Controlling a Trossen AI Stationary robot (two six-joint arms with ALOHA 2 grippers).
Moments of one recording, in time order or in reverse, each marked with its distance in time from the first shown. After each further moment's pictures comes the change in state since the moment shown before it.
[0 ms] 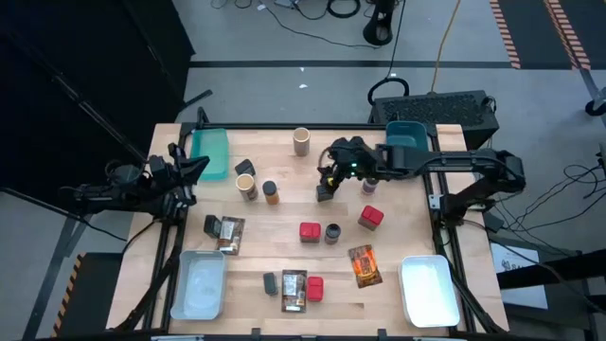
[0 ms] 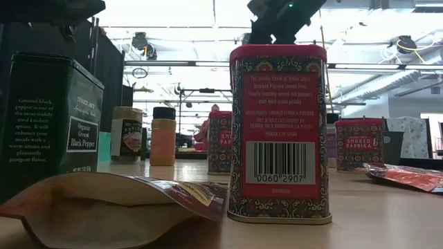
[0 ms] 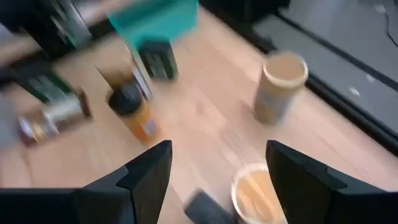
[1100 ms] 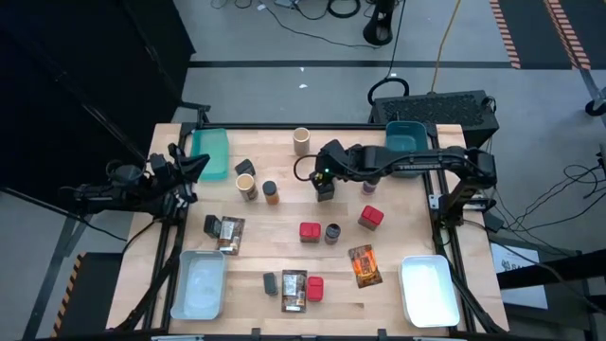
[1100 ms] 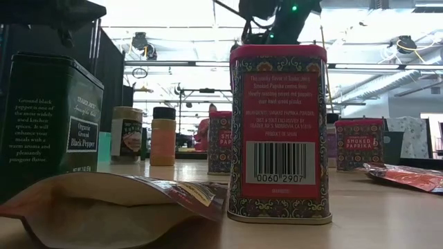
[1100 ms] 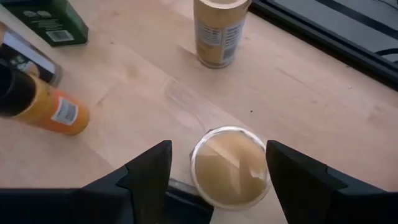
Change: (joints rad) left arm 0.000 0.000 0.000 -0.019 -0.063 -0.048; right arm -0.020 0.224 0.107 -0.201 0.113 0.298
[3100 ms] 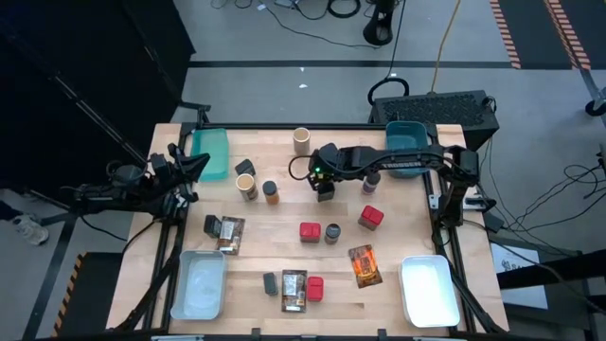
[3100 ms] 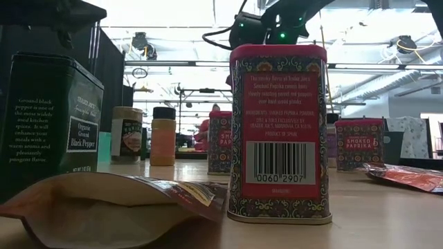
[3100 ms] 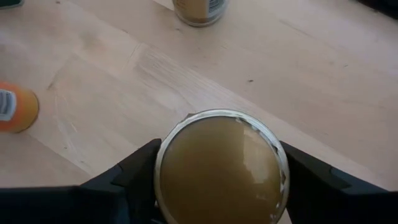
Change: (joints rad) left arm 0.000 0.000 -0.001 -0.010 -0.021 -0.003; right arm -0.059 0.102 -0.002 -0.013 -0.075 0.063
